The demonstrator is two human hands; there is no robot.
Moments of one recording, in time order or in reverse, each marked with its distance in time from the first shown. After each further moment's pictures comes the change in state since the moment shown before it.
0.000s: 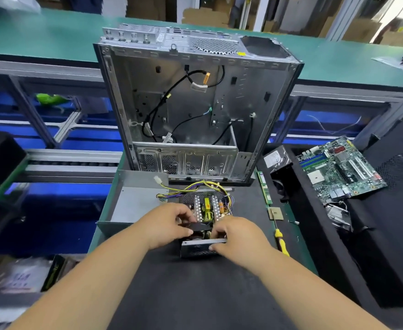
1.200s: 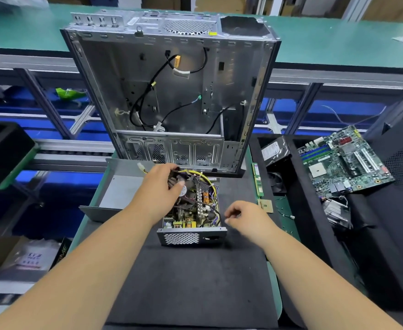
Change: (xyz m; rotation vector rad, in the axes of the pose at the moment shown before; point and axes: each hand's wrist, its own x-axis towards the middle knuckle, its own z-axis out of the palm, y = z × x) left_hand 0.030 0.037 0.018 0.114 0.476 -0.091; right_hand 0.013 0.094 -0.001 0.449 -0.009 0.304
